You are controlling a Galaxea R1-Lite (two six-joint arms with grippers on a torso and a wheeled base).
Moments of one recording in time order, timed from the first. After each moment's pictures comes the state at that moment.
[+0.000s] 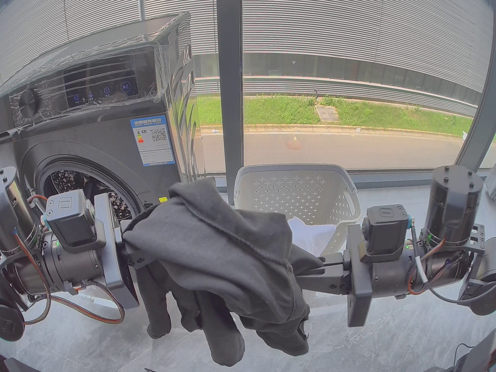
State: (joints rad) left arm -0.51 1.32 -0.47 -0.86 -0.58 0.19; right arm 0.79 1.56 -0.63 -0.72 0.53 0.04
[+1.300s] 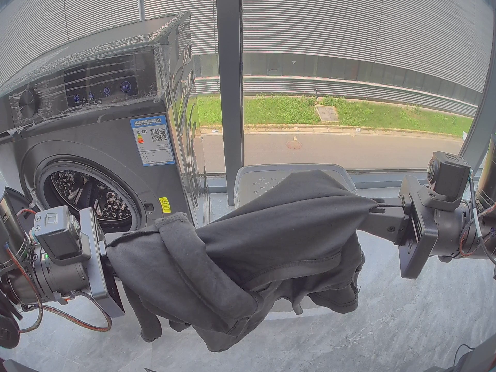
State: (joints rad) left arm -0.44 1.26 -0.38 -0.86 -0.59 0.18; right arm 0.67 1.38 -0.64 -0.72 0.49 0.09
